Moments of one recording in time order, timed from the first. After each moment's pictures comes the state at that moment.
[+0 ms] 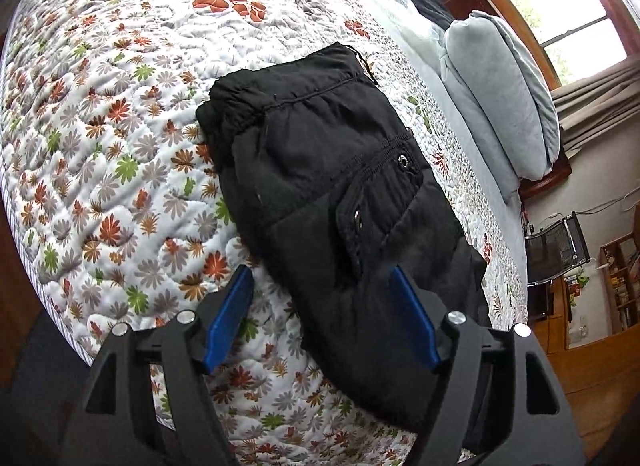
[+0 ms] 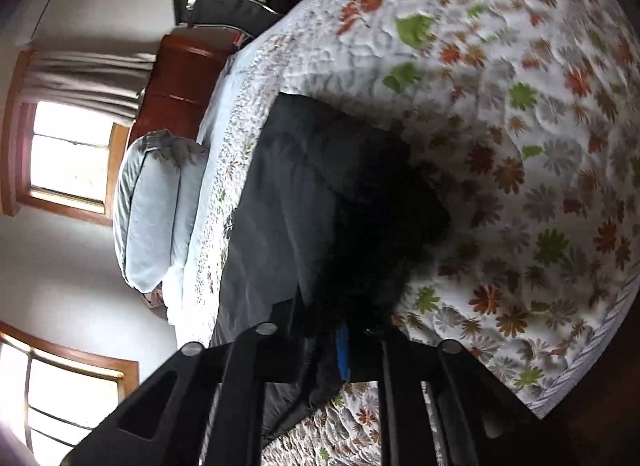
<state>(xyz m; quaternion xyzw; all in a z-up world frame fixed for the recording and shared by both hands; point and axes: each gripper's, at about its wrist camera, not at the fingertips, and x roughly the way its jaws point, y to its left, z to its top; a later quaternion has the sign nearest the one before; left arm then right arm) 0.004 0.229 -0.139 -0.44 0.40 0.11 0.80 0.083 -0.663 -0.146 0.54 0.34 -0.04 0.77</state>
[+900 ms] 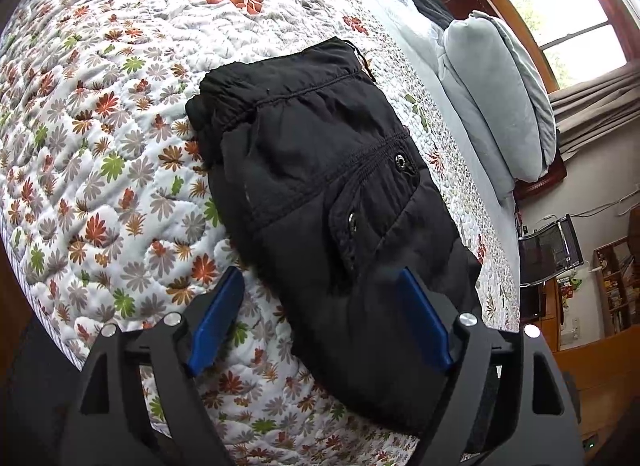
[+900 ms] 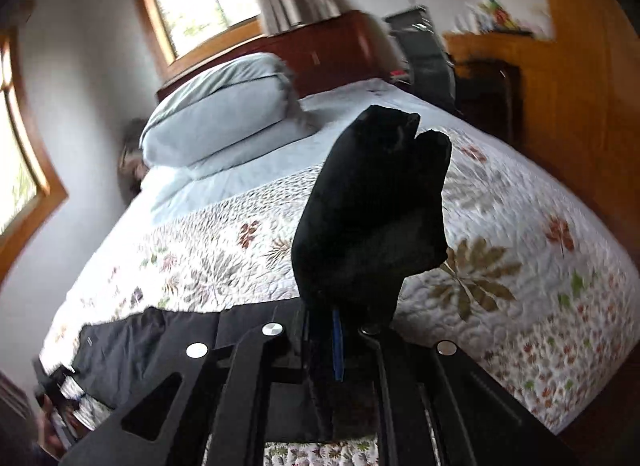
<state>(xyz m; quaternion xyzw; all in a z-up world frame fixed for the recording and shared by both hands) 0.018 0.232 -0.144 -0.45 0.40 0.10 0.79 0.143 -0.452 0.049 0.14 0.31 0.01 0.94</state>
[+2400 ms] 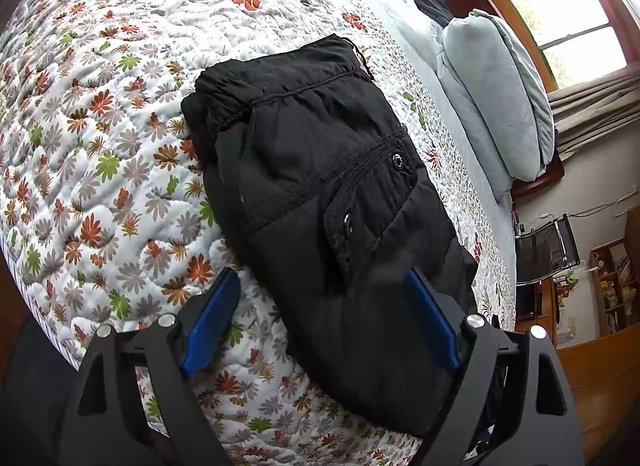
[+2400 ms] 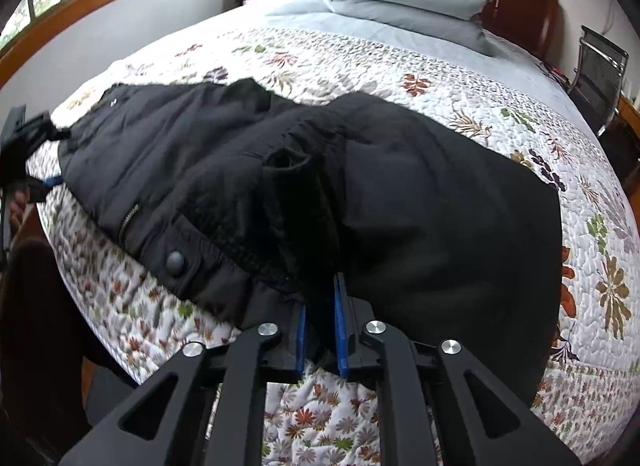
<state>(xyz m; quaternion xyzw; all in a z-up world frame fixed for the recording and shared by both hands) 0.022 0.234 -0.144 -0.45 0.40 0.09 0.79 0.146 -0.221 -0.088 -0.12 0.46 0.18 0.86</state>
